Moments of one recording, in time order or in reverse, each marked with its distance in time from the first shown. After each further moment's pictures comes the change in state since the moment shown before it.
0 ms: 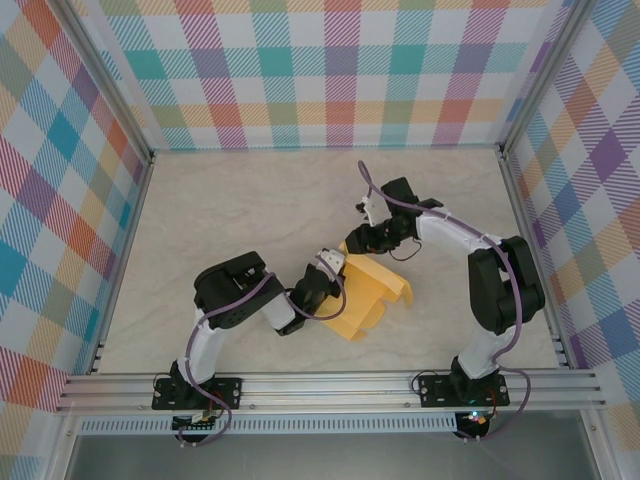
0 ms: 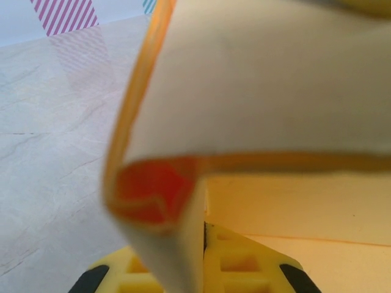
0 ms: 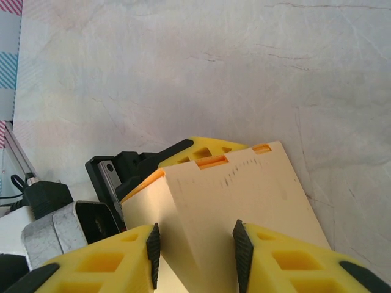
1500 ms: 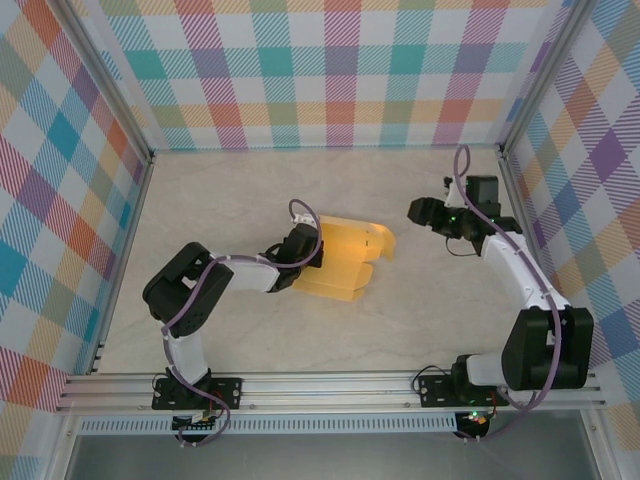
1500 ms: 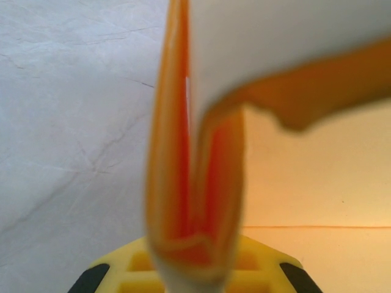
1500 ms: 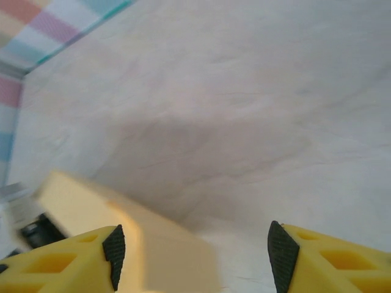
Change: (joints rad) left arm 0.218 -0.265 0.206 -0.838 0.132 -0.280; right arm -0.396 -0.388 -0.207 0.169 0.220 0.201
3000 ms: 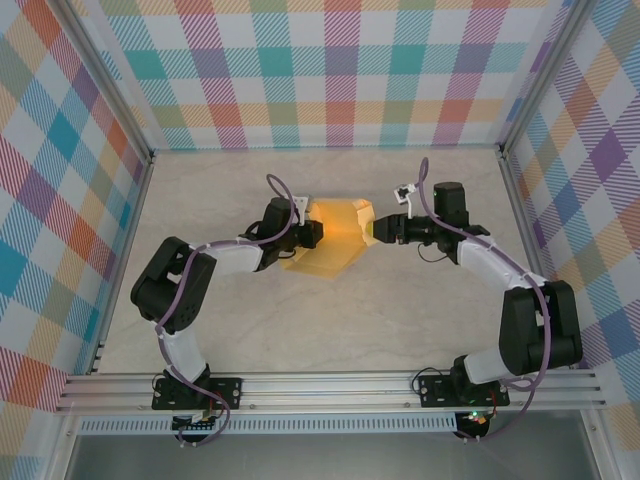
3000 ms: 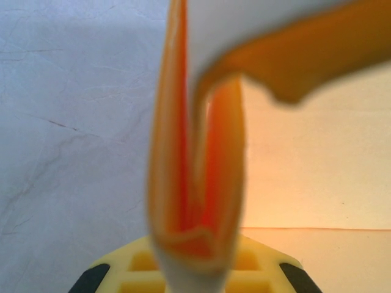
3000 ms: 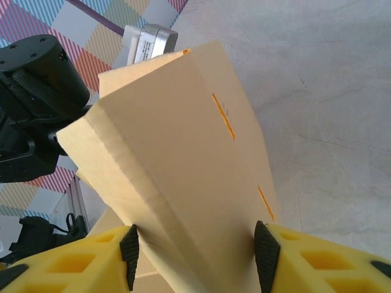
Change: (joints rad) left arm 0.171 -0.023 0.080 -0.008 0.533 -0.093; right arm 0.185 0.087 -0.107 0.331 -0.468 -0.144
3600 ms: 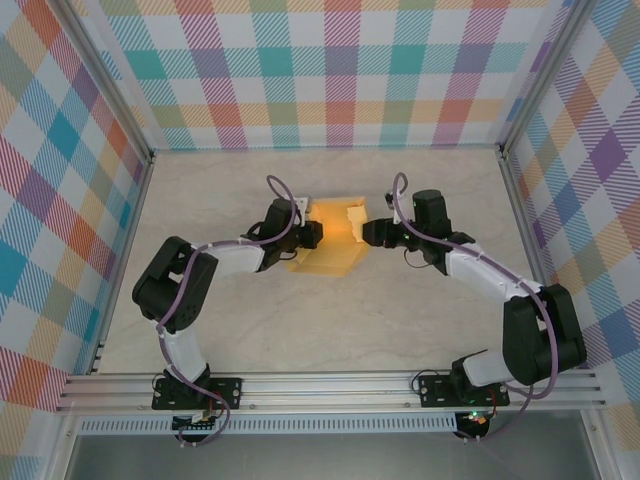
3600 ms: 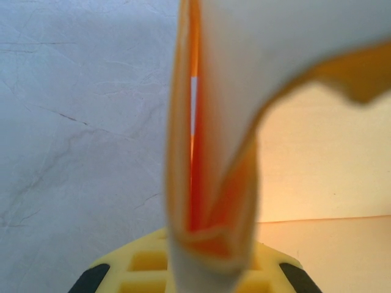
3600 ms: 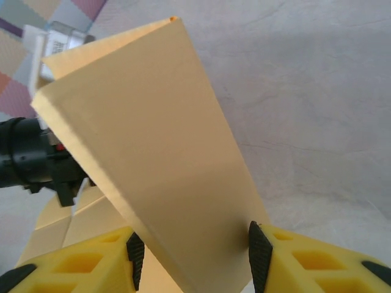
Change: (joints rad) left arm -0.024 0.008 0.000 -0.014 -0.055 -0.027; right arm 0.152 -0.037 -0.049 0.047 0.453 0.047
